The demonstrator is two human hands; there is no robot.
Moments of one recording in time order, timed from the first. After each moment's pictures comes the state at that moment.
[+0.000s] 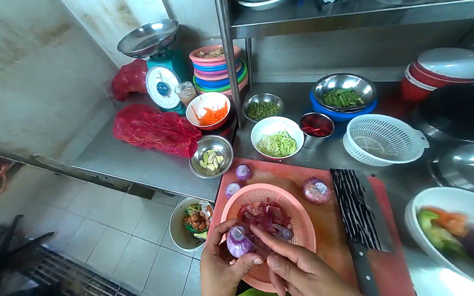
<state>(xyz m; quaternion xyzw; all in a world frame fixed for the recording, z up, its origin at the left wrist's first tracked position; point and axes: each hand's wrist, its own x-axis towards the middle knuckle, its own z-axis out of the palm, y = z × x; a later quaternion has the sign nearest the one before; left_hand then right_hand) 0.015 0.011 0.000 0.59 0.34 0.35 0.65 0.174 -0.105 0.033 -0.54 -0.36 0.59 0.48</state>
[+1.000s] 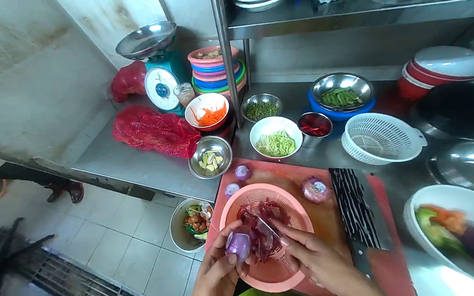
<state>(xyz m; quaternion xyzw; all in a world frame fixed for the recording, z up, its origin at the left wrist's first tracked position) -0.007 0.028 -0.020 0.34 0.16 0.22 0.90 0.199 -0.111 0.004 -0.65 -0.26 0.58 0.41</state>
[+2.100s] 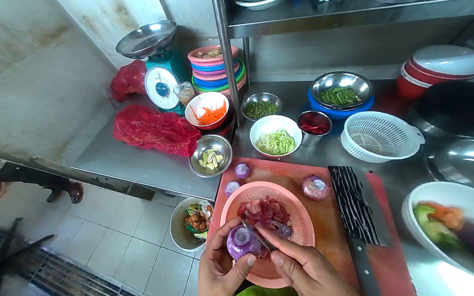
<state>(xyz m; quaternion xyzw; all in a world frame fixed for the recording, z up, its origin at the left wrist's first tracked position) 0.005 0.013 0.005 0.56 0.22 0.34 0.72 0.163 -0.115 0.028 -0.60 -0.40 0.45 0.53</state>
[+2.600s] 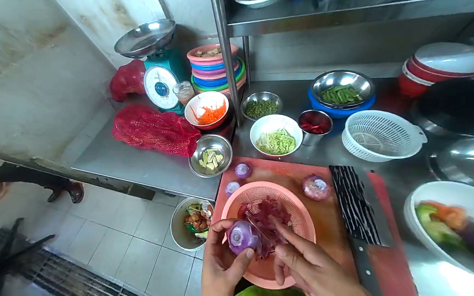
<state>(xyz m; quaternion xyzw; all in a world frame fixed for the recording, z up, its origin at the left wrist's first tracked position) 0.010 0.013 -0.012 0.53 0.27 0.36 0.72 0.177 -0.115 0.021 -0.58 -0.31 0.58 0.48</state>
